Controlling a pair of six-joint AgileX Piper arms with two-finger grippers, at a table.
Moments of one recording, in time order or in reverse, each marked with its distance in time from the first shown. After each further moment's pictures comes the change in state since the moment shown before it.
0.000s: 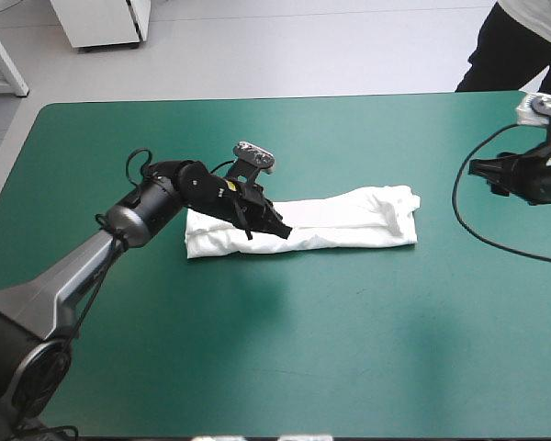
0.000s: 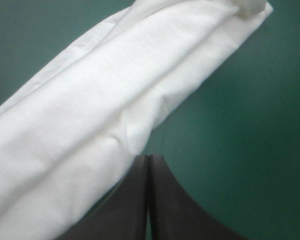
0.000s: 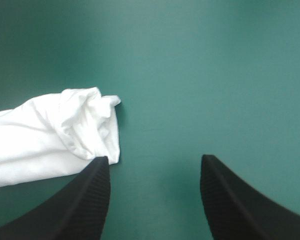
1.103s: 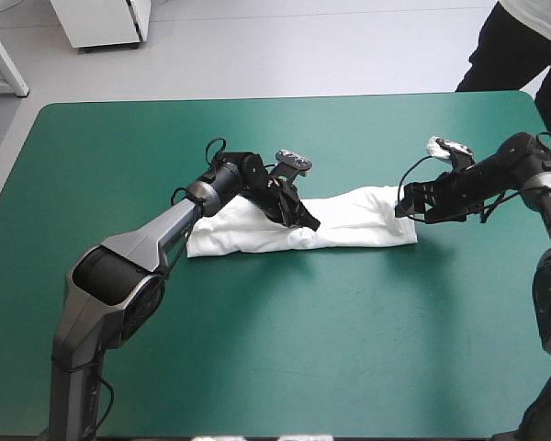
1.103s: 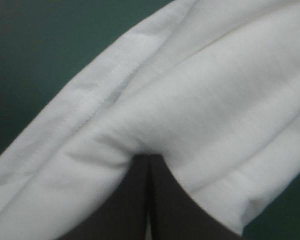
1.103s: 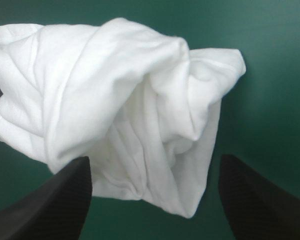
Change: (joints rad) left arm -0.021 0.452 -0.358 0.042 0.065 -0.020; right arm -0.002 0.575 0.002 0.517 0.017 -0.494
